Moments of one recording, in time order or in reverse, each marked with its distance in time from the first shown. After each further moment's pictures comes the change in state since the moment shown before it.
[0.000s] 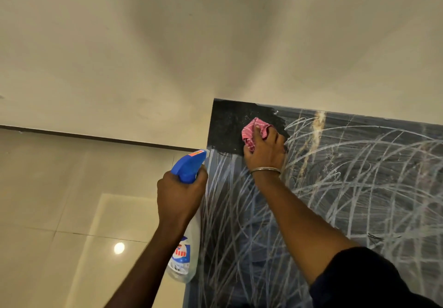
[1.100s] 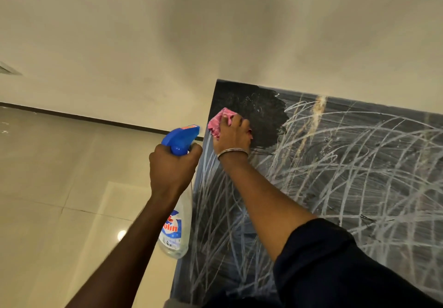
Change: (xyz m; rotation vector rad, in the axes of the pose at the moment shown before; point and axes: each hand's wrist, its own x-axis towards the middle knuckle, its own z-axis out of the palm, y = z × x) left_hand -0.031 0.006 -0.011 0.039 0.085 0.050; right_hand -0.043 -0.066 0.000 -0.040 -0.114 -0.185
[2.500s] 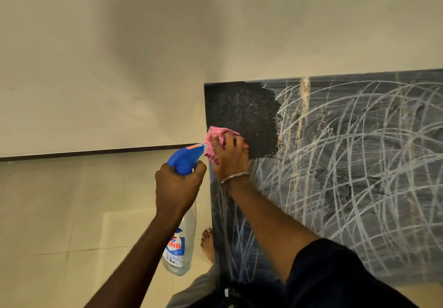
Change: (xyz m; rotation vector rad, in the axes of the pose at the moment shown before) left_hand 0.017 -0.023 -0.037 0.046 -0.251 0.082; right_hand -0.050 -0.023 0.036 0.012 0.147 -0.017
